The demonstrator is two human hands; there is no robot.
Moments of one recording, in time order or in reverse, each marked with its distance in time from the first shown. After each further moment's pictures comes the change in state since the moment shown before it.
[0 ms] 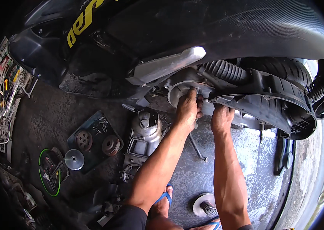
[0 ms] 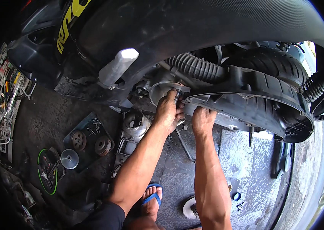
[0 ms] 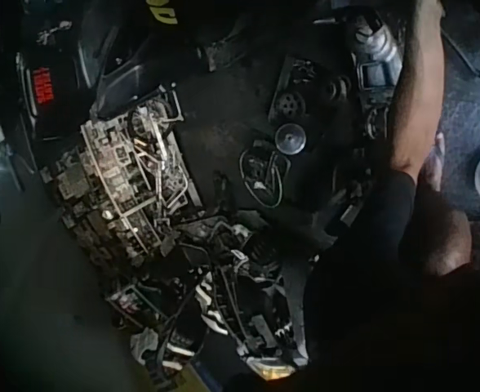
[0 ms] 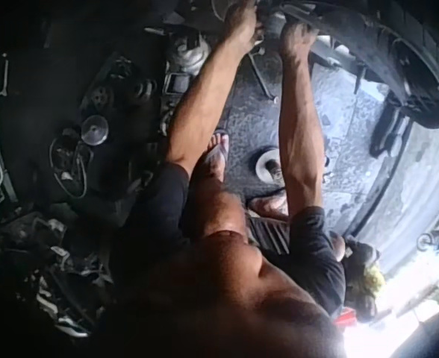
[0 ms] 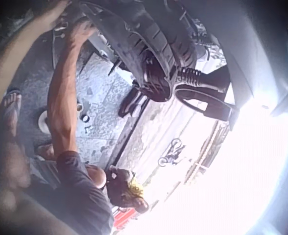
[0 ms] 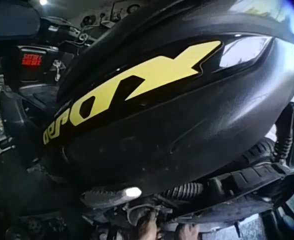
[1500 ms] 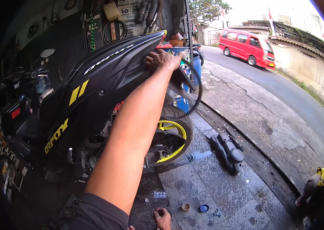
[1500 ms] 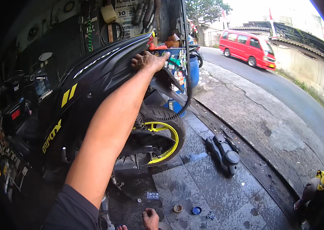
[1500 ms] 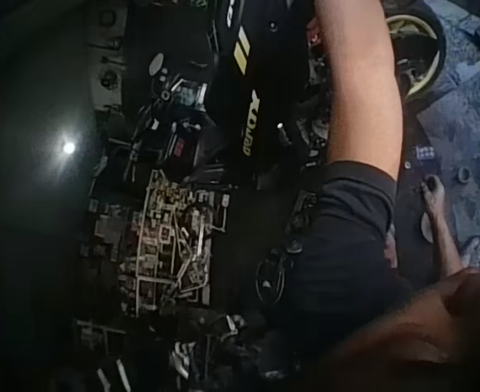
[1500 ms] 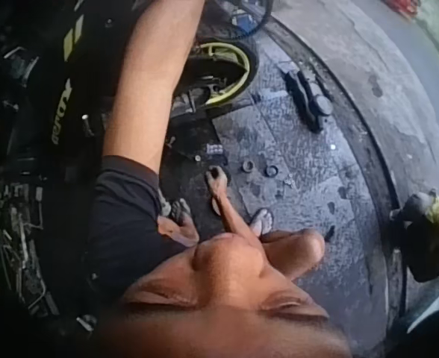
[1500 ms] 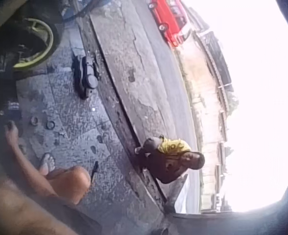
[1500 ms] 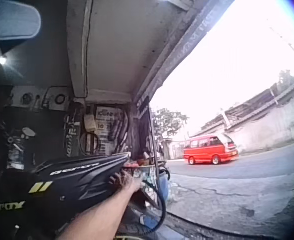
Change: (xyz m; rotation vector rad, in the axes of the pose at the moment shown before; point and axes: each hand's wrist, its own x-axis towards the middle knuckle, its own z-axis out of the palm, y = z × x) left_hand -0.194 0.022 0.575 1.501 0.262 1.169; right_hand -0.304 0.010 -0.197 0.374 0.255 0.520
